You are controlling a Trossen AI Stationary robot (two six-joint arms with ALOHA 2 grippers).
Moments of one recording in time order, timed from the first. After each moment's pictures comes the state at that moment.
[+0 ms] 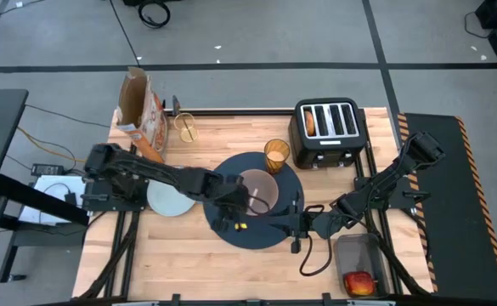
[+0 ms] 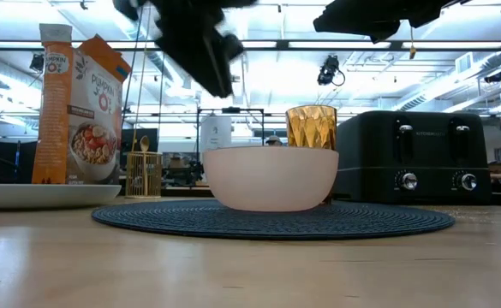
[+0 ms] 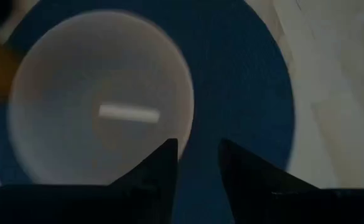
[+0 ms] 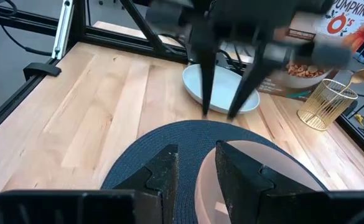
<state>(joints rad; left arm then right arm) -0.21 1.72 1.39 -0.74 -0.08 0.11 0.58 1.49 0.75 0.35 0.66 0.00</state>
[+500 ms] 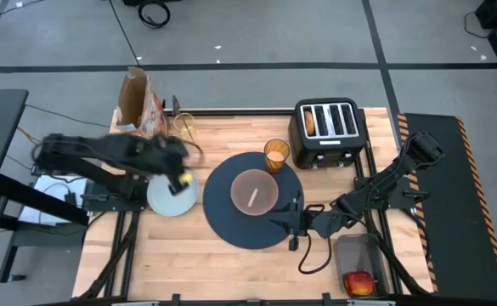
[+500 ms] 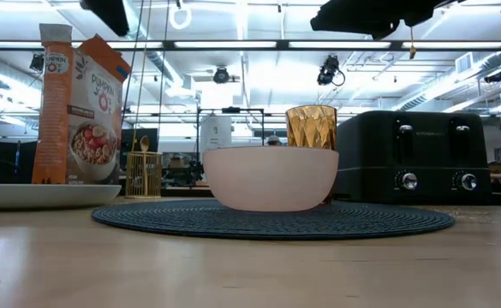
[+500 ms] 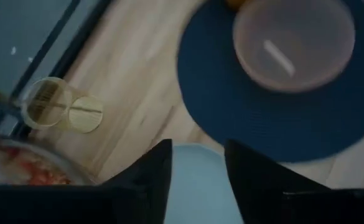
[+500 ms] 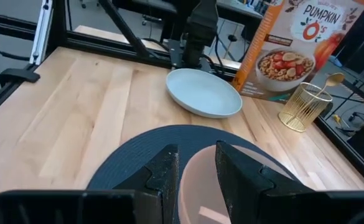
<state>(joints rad) -0.16 1.19 1.39 -1.33 -0.44 -0.57 0.57 1.49 0.75 0.38 0.72 -0.02</state>
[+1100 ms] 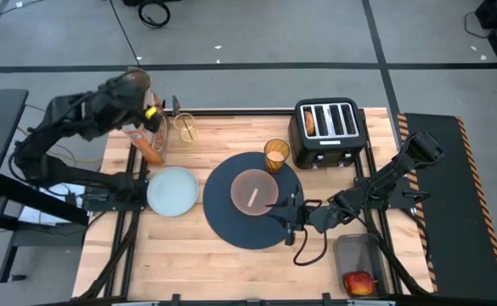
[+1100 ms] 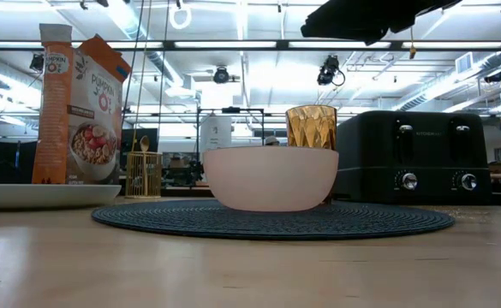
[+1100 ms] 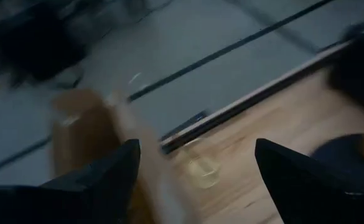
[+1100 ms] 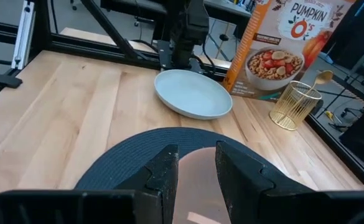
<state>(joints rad) 0.31 1.10 1.70 -1.41 -0.71 -0.44 0.53 1.49 0.75 0.40 0.71 -0.03</state>
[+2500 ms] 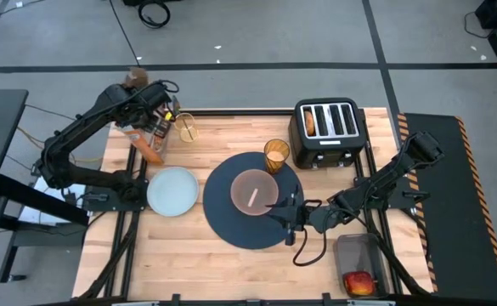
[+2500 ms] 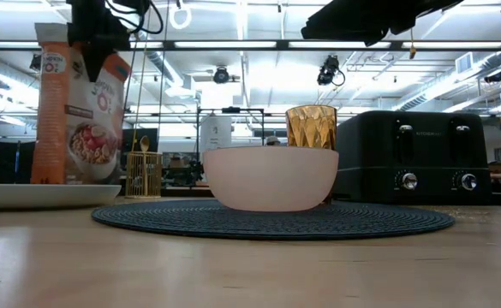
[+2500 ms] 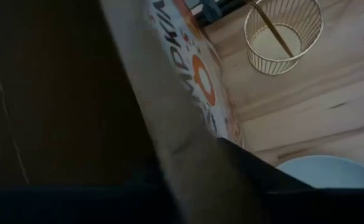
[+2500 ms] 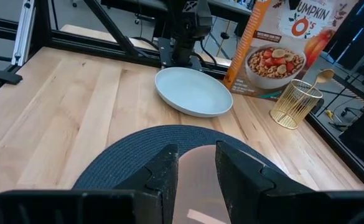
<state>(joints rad) 0.69 1.24 1.40 -1.53 -0.48 -0.39 0.53 1.49 0.75 0.38 0.70 -0.03</state>
